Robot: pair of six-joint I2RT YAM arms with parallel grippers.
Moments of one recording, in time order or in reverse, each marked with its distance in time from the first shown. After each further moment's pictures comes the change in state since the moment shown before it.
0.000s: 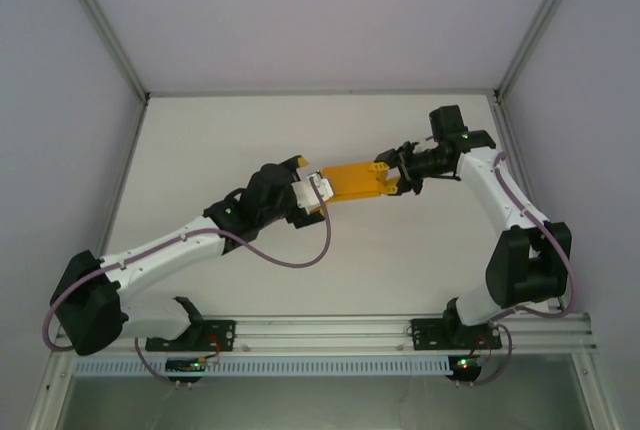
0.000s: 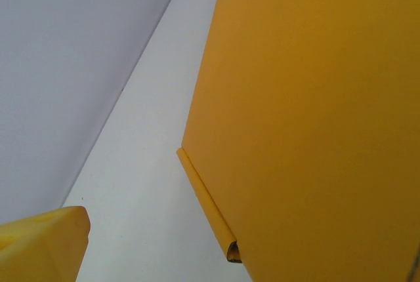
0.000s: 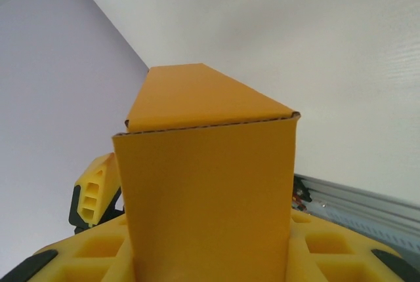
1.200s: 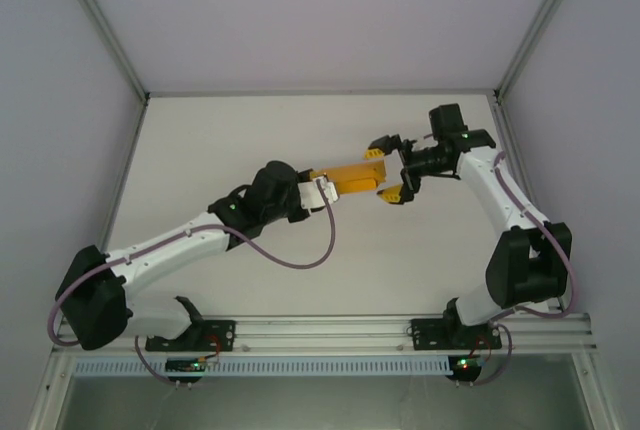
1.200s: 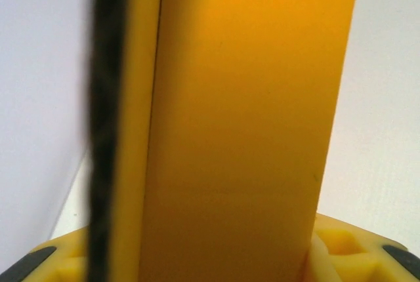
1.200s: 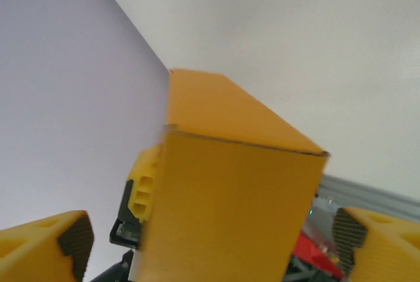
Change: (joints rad) left arm 0.005 0.039 0.051 -0.072 0.060 0.048; right arm -0.007 -0.001 0.024 0.016 -0.018 -0.029
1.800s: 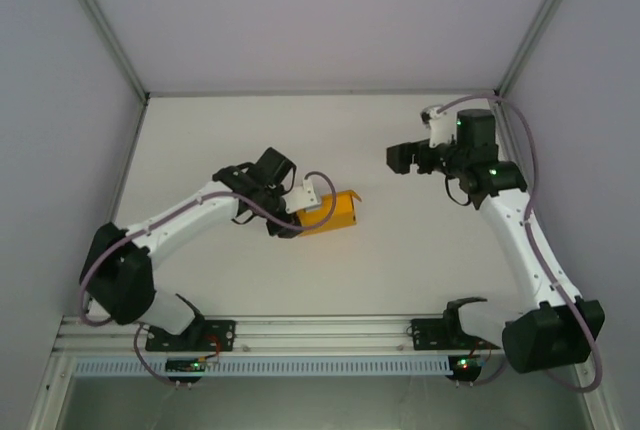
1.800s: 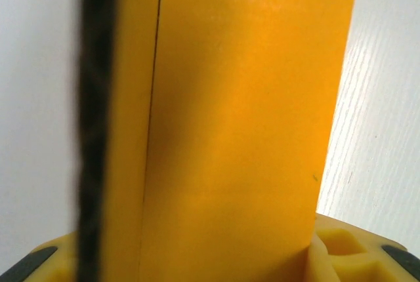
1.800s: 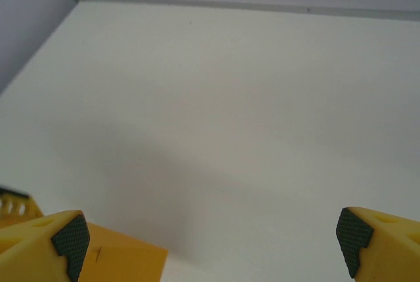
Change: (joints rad) left arm 0.169 0.203 0.214 -0.657 0.301 -0.119; right arm 0.025 -0.329 -0.154 0.328 0.544 -0.994
